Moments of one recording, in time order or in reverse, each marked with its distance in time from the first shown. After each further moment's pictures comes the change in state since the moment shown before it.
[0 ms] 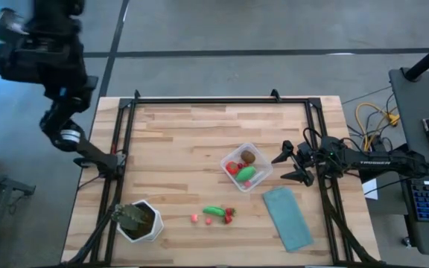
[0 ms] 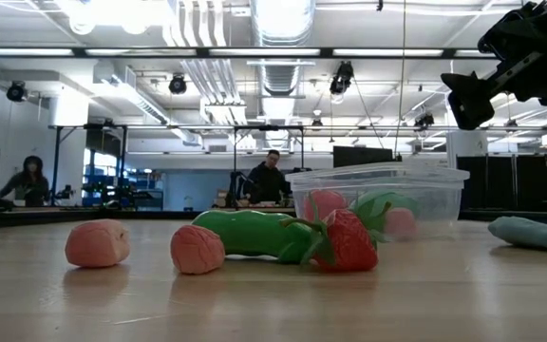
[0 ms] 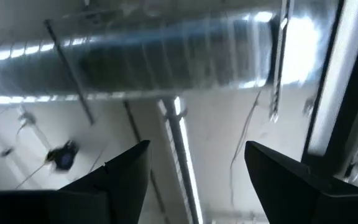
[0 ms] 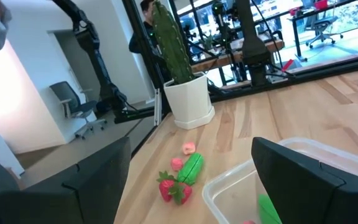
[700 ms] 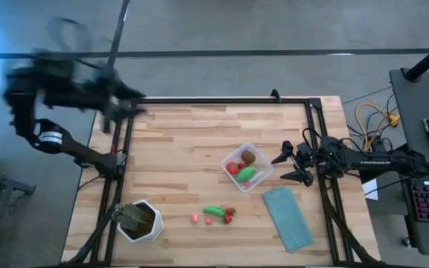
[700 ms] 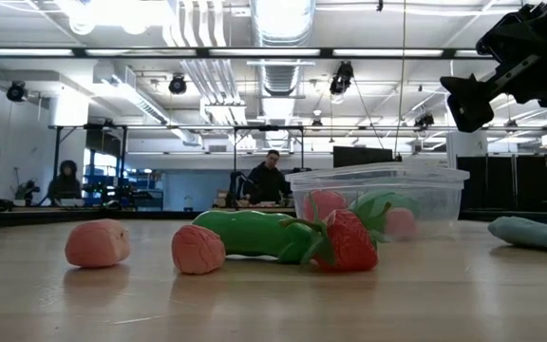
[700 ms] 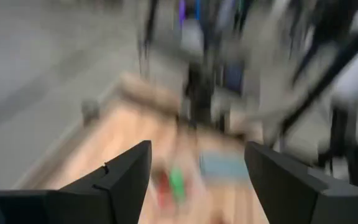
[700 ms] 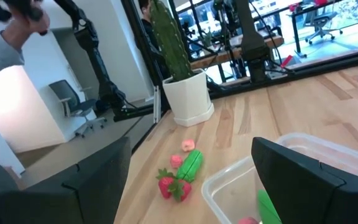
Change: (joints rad) left arm 0.024 -0.120 0.014 -1.940 0.126 -0.372; right arm 0.000 0.019 0.000 0.003 0.000 0.000
